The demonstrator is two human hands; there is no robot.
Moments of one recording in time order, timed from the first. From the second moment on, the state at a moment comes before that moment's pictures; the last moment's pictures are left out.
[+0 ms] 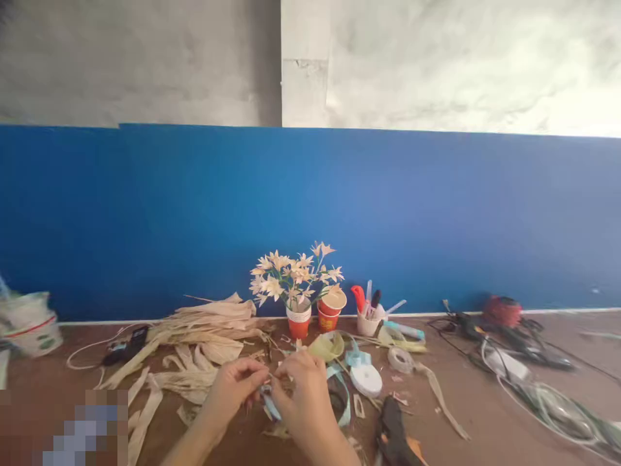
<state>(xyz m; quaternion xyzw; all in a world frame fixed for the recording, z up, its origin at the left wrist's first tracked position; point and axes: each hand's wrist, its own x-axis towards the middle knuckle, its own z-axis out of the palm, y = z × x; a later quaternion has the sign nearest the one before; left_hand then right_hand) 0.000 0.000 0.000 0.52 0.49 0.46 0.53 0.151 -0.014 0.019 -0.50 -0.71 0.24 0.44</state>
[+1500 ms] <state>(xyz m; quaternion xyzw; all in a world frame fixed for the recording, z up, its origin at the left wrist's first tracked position) 0.000 -0.005 0.005 0.47 0.45 0.44 0.62 0.148 -0.013 0.013 -0.49 -0.71 0.19 0.47</state>
